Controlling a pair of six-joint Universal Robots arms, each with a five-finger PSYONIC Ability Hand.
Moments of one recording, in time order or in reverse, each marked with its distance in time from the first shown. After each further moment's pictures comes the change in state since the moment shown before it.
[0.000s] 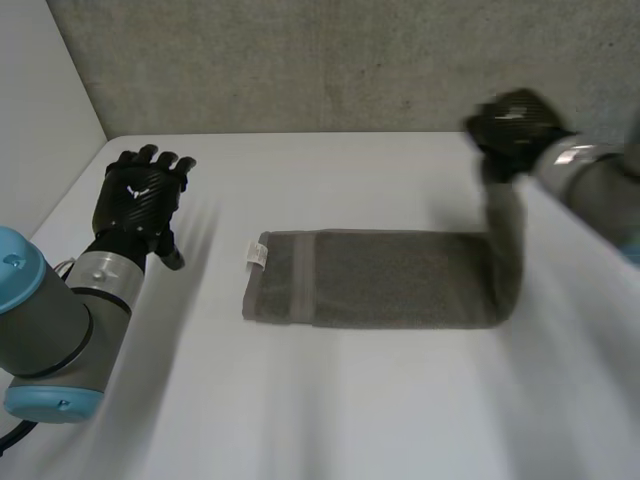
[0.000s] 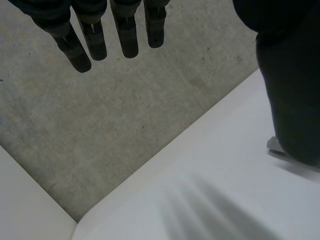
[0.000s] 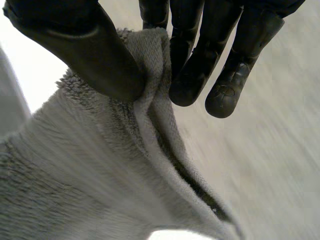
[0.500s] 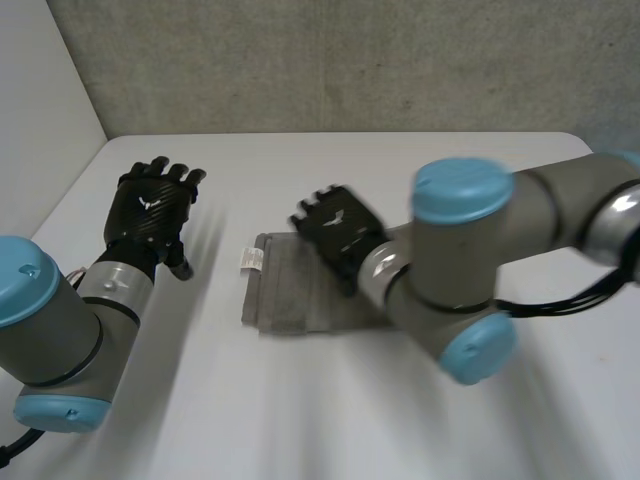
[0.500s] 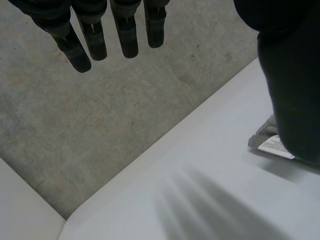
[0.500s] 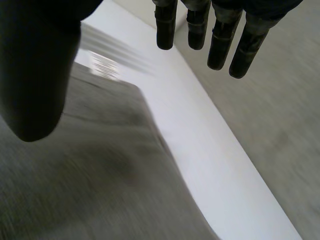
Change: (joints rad) left arm -0.022 -0.022 -0.013 0.006 -0.001 0.002; right arm 0.389 0.155 0.054 -0.083 0.162 0.082; left_hand -0.003 0.000 -0.001 0.000 0.000; right_hand -1.082 -1.067 -1.083 -1.088 -1.100
